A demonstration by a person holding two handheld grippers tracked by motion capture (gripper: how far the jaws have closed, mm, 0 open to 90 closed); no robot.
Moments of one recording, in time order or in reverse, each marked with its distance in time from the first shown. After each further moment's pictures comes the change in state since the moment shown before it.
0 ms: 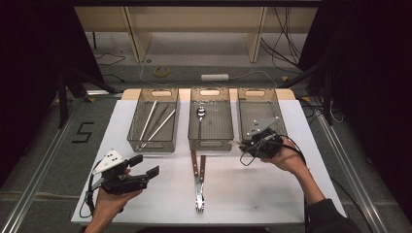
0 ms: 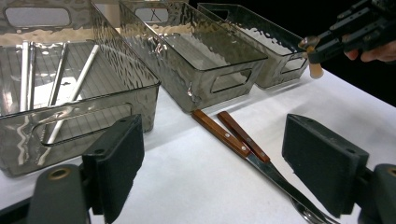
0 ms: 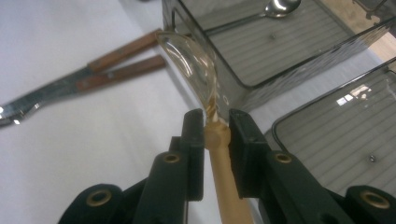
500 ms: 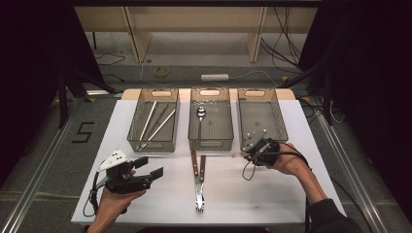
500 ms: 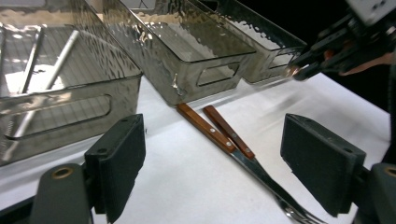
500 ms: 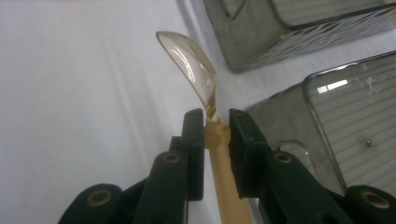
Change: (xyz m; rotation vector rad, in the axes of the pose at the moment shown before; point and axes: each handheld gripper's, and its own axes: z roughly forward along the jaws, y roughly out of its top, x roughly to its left) left arm -0.003 0.000 0.008 0.034 -0.046 -0.040; right arm 0.009 -0.016 0.017 0.193 -0.040 -0.224
